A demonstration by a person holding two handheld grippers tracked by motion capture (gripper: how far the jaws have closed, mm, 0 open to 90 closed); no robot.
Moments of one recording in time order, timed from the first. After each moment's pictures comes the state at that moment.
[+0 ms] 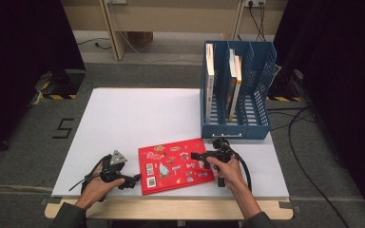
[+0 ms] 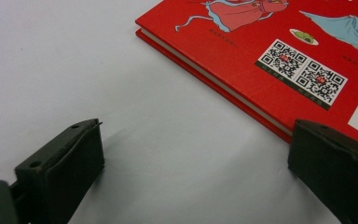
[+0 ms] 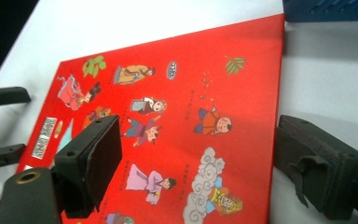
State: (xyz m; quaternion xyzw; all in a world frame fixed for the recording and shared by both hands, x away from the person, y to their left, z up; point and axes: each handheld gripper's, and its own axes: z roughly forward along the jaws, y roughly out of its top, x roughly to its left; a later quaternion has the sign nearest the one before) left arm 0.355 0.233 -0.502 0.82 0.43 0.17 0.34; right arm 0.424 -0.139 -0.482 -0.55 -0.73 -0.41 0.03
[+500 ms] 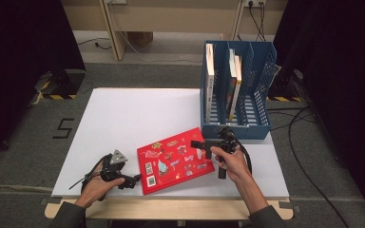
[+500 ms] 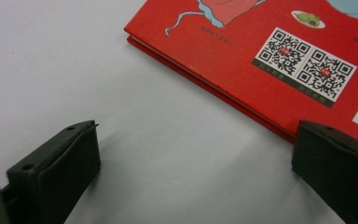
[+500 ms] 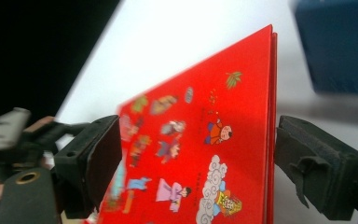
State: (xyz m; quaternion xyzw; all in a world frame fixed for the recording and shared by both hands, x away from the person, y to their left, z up) left arm 0.358 0.234 -0.502 0.82 0.42 0.16 0.35; right arm 0.428 -0.143 -0.433 -0.54 -0.70 -0.47 0.05
